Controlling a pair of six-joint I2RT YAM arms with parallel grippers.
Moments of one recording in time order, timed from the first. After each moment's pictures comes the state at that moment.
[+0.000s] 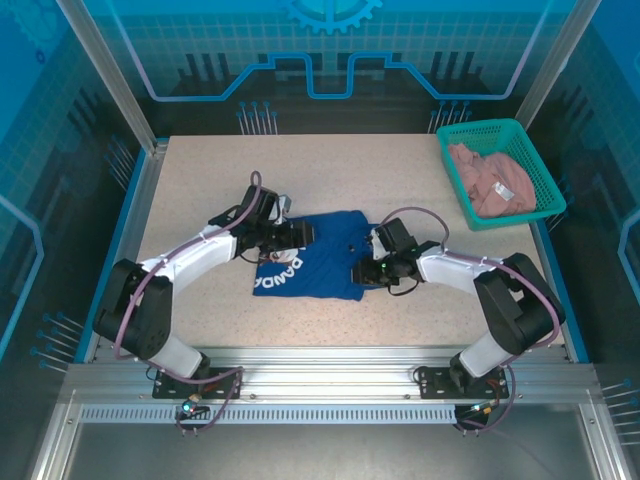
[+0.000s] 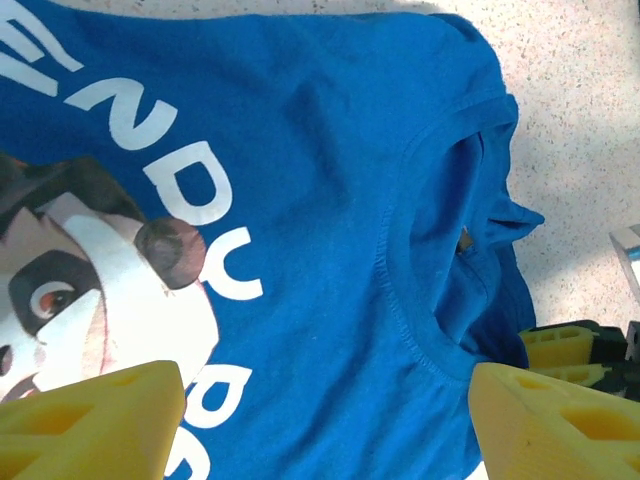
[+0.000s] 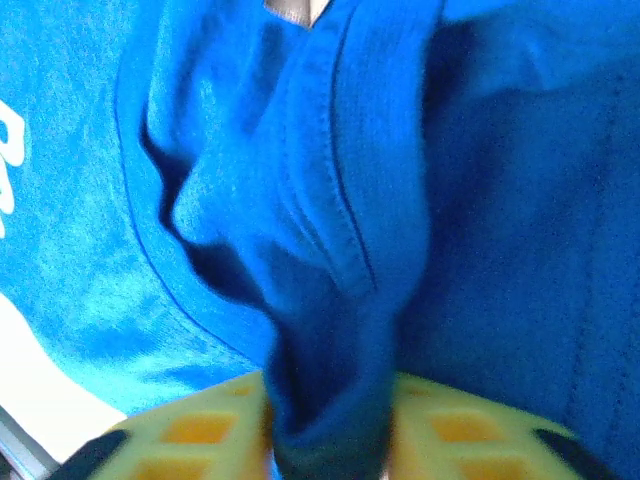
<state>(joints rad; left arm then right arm) -0.39 1.53 0.98 -0.37 0.31 -0.56 0.51 1.57 0.76 -0.27 -0.37 0.56</state>
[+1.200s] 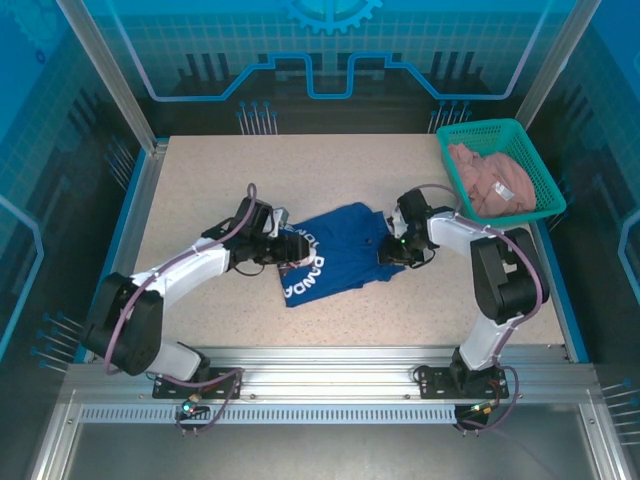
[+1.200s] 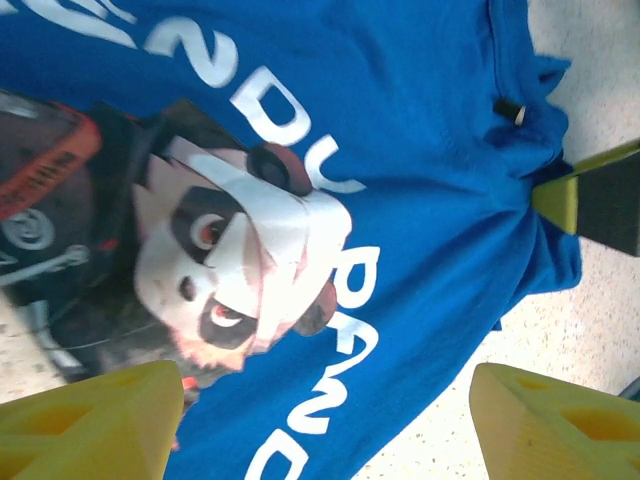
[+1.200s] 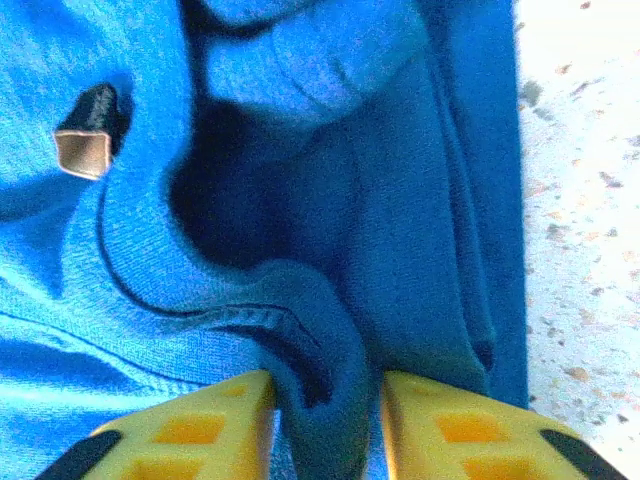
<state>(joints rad) -0.41 1.47 0.87 -0.36 0.37 -0.53 0.27 1.74 1.04 -0.63 -0.29 0.27</state>
